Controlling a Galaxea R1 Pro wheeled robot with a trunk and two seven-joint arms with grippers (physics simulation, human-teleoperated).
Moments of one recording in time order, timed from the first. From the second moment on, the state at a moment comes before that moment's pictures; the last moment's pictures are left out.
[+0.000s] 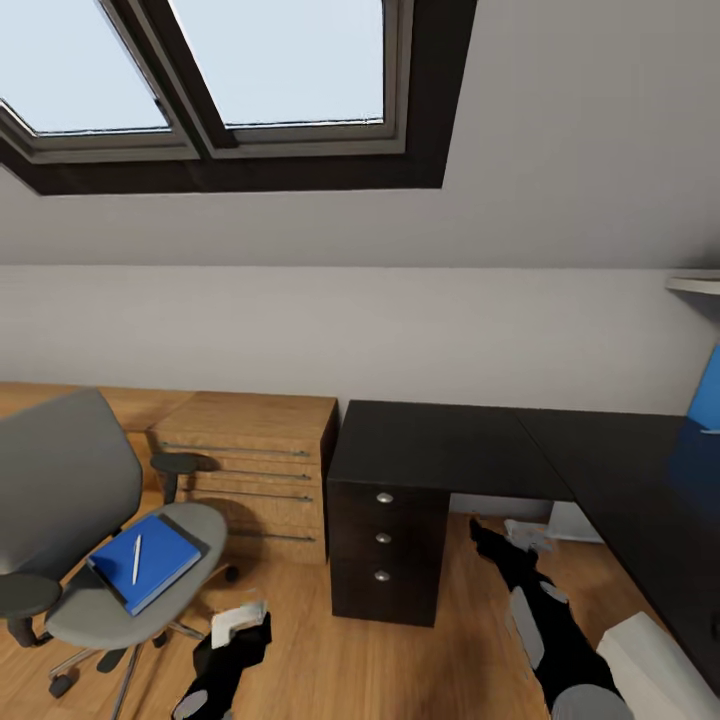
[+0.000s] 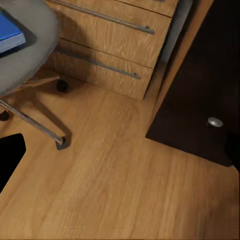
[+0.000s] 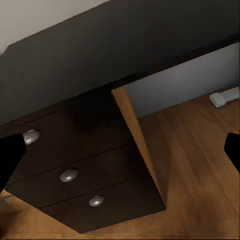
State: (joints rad) left arm -0.13 -0.06 -0.08 -1.01 0.23 0.08 0.25; right arm -0.49 0.07 -0.37 -0.77 -0.08 0.03 0.08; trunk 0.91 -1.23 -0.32
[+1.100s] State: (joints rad) left arm -0.13 -0.12 -0.08 -1.33 0.23 0.51 0.27; right arm -0.49 0.05 -0.22 -1.27 -0.08 0.90 -0.19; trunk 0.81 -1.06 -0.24
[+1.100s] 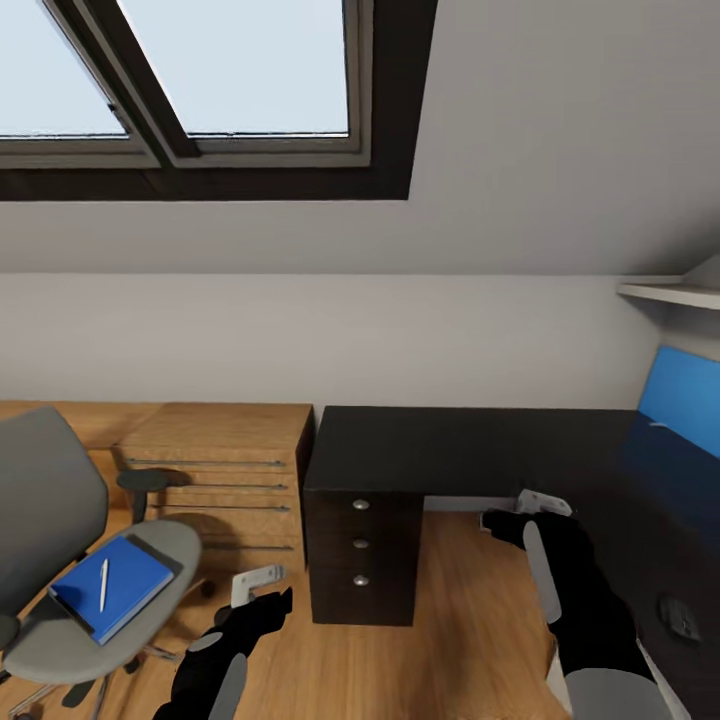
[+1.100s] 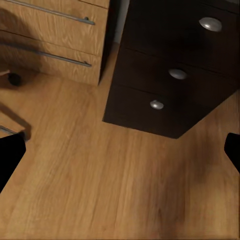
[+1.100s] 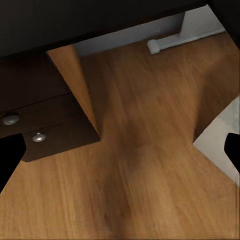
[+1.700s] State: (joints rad) left arm -0.13 -0.12 -0.08 -1.28 0.23 0.40 0.27; right arm -0.49 -0.01 -0.22 -1.26 -0.08 0.89 -0.19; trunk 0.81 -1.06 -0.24
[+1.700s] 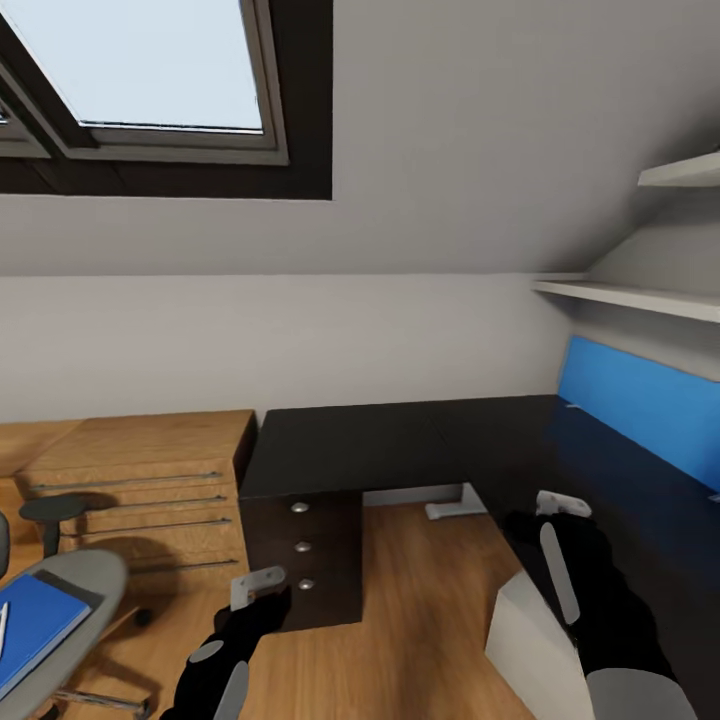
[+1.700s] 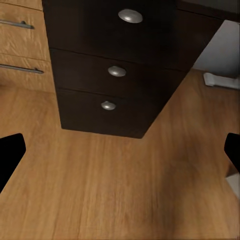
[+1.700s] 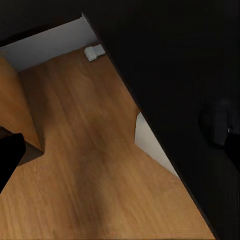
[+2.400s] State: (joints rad) left arm -0.13 -0.13 -0.08 -1.32 0.22 0.40 0.27; right arm -0.53 -0.20 -0.22 -0.83 -0.08 0.49 -0.20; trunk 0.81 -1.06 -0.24
